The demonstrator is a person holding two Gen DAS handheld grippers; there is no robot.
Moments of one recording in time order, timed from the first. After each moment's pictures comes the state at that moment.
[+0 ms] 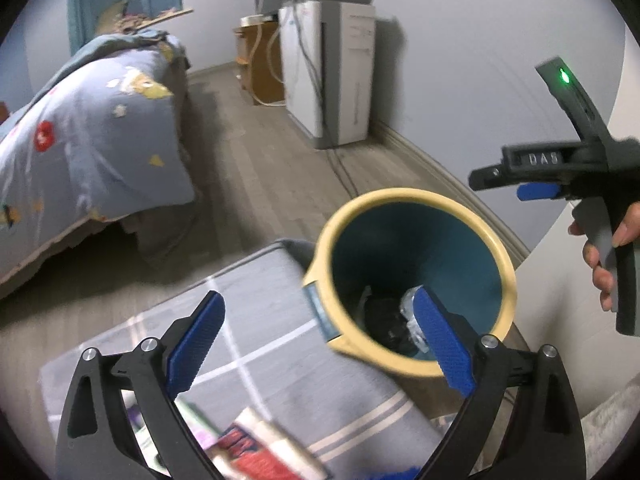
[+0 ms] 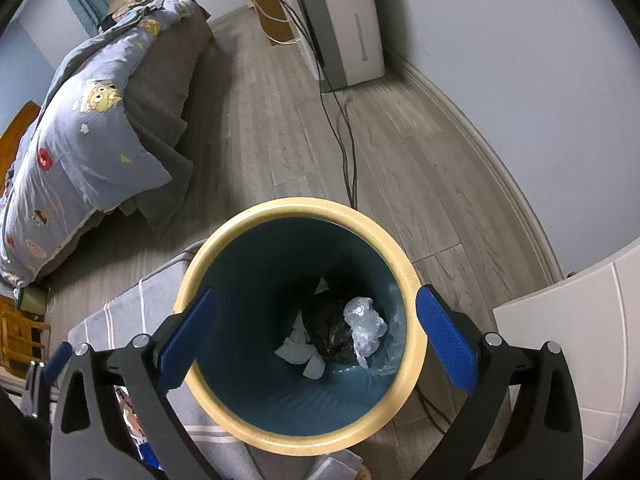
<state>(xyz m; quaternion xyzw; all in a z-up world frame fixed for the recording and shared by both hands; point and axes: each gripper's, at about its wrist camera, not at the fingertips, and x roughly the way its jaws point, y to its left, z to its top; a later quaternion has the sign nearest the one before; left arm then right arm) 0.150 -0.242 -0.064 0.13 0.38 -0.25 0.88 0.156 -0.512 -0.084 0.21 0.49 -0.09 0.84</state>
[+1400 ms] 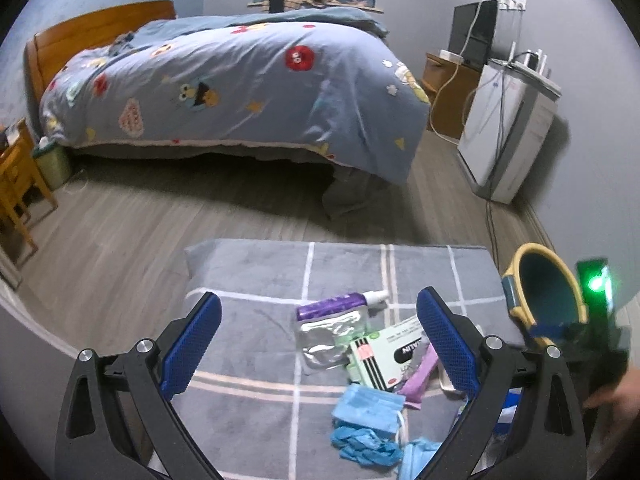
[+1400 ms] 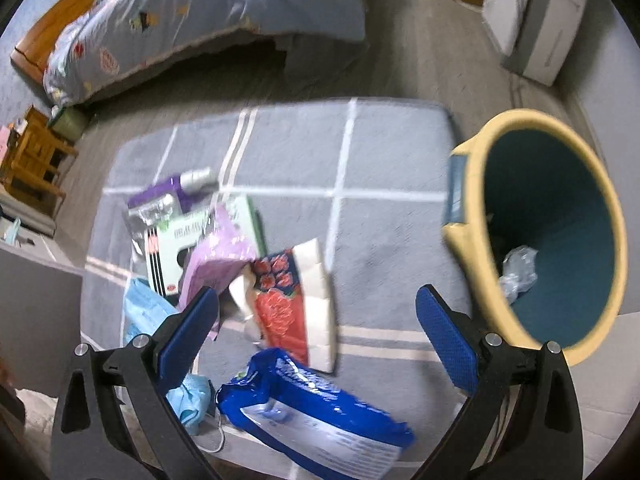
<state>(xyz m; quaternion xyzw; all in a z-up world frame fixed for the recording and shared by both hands) 0.096 0.049 -0.021 -0.03 0.39 -0.01 0.92 0.134 -0.226 -0.135 0.04 0.59 0.11 0.80</state>
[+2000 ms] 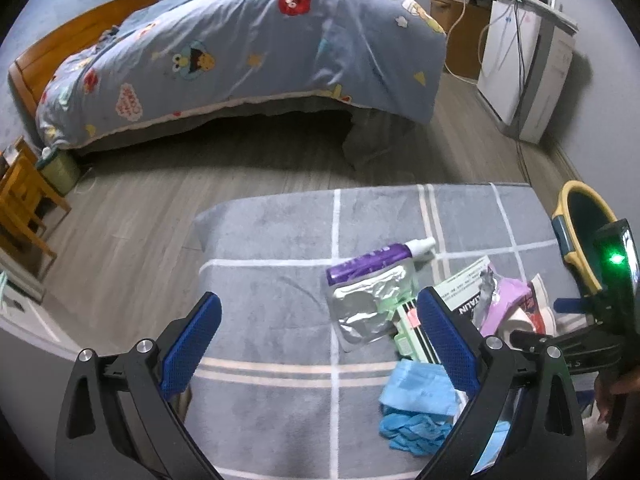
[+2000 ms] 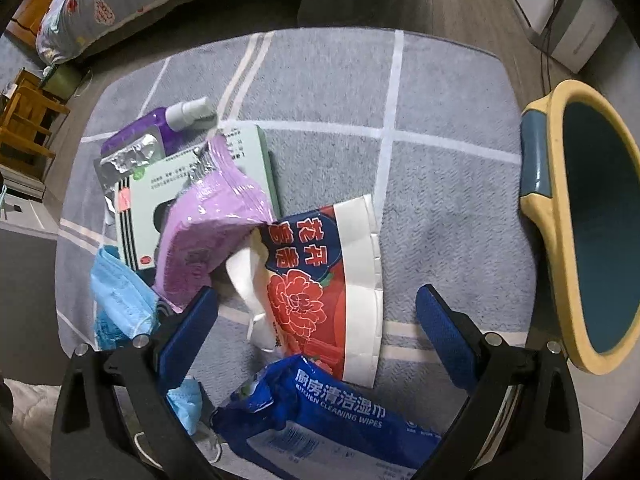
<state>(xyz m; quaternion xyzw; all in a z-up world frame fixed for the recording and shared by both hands) 0.122 0.046 -0.078 0.04 0.46 0.01 0.89 0.144 -0.194 -0.188 0.02 0.64 0.12 0.76</state>
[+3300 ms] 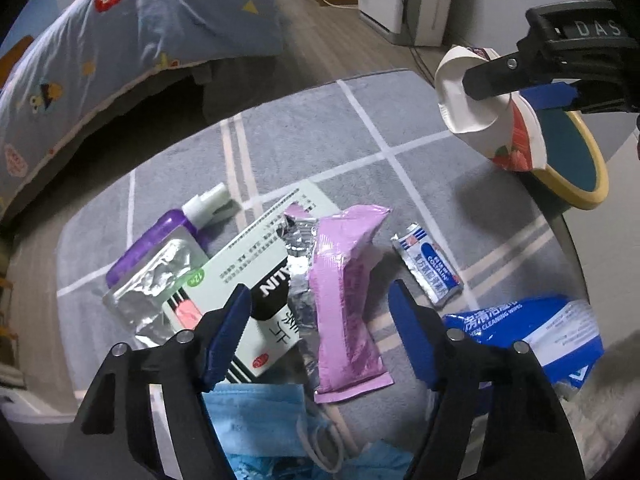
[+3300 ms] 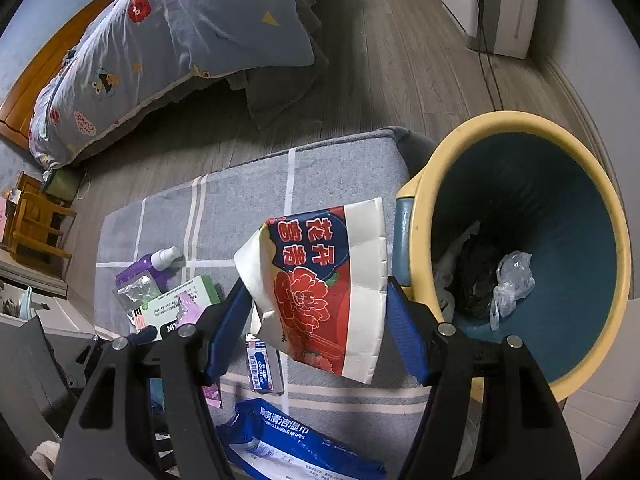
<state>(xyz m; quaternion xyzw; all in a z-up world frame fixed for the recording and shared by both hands) 0.126 -0.102 -0.165 0.14 0.52 -0.15 0.83 0.184 -0.292 -0.124 0.14 0.56 0.07 0.81</state>
